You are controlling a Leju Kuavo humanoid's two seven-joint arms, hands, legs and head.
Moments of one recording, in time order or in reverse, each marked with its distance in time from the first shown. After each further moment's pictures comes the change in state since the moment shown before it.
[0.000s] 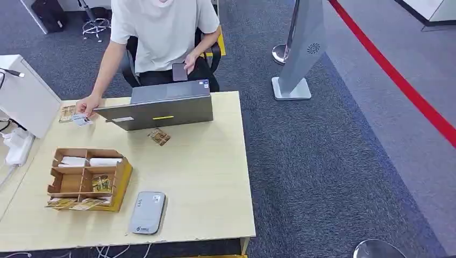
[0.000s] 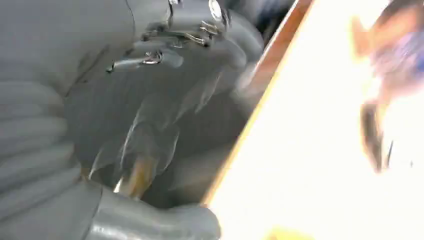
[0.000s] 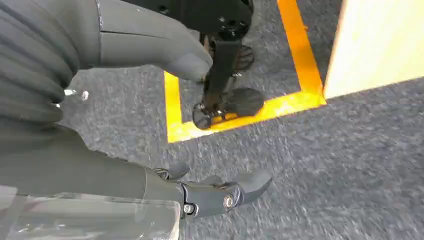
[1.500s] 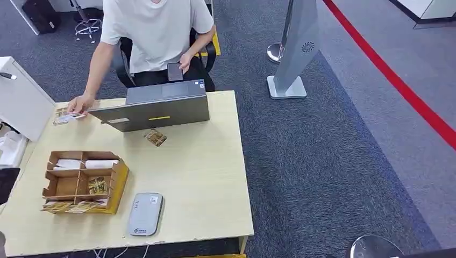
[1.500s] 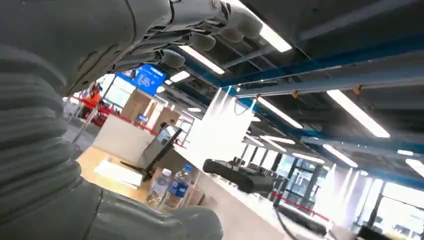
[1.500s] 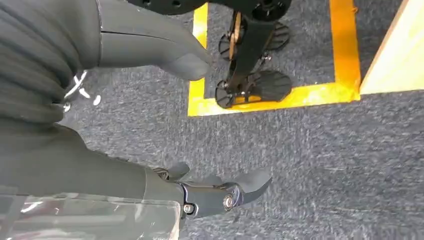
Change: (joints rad) left arm -0.550 0.426 -0.152 0.083 -1.226 0.217 0.260; right arm -0.018 -0.009 0.060 0.011 0.148 -0.004 0.009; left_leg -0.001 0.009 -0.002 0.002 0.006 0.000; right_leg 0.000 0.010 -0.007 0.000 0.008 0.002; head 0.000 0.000
